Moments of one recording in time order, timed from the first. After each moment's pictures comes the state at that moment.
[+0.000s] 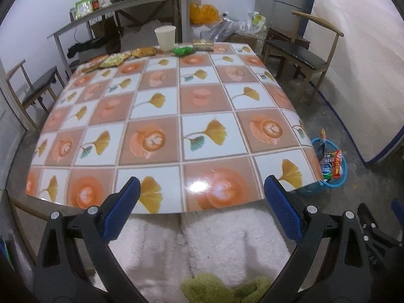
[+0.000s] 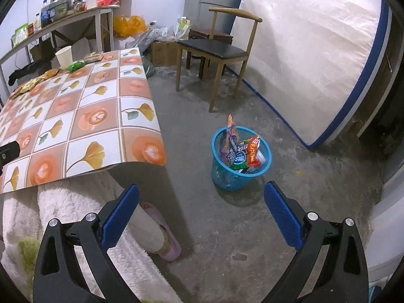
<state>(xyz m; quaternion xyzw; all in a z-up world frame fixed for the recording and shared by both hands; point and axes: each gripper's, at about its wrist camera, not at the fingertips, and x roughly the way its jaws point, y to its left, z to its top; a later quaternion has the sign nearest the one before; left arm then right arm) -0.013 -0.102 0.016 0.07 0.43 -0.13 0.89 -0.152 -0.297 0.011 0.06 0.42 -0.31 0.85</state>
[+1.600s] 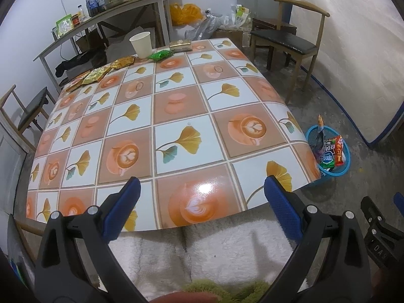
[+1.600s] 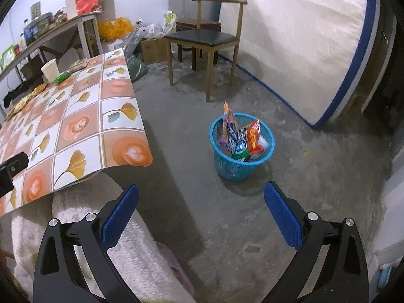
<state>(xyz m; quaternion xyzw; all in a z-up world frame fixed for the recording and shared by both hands) -0.004 -0.151 0.005 0.12 0.43 -0.16 0.88 -0.151 -0.333 -0.006 0.12 0.42 -0.31 0.84</state>
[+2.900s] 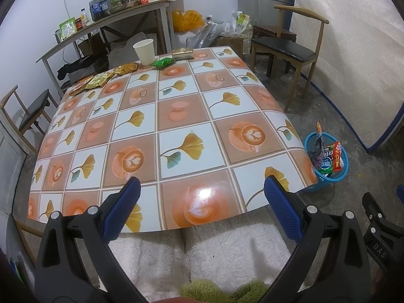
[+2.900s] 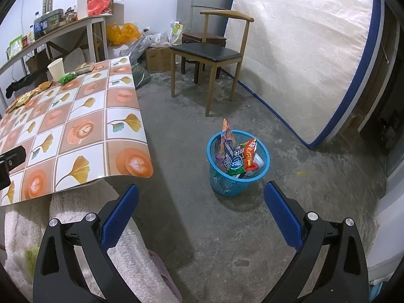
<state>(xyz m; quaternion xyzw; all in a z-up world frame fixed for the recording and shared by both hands) -0.010 -0.146 0.016 0.11 0.41 -0.15 0.89 -0.152 -0.325 0.013 0.08 0.40 -0.31 0.86</state>
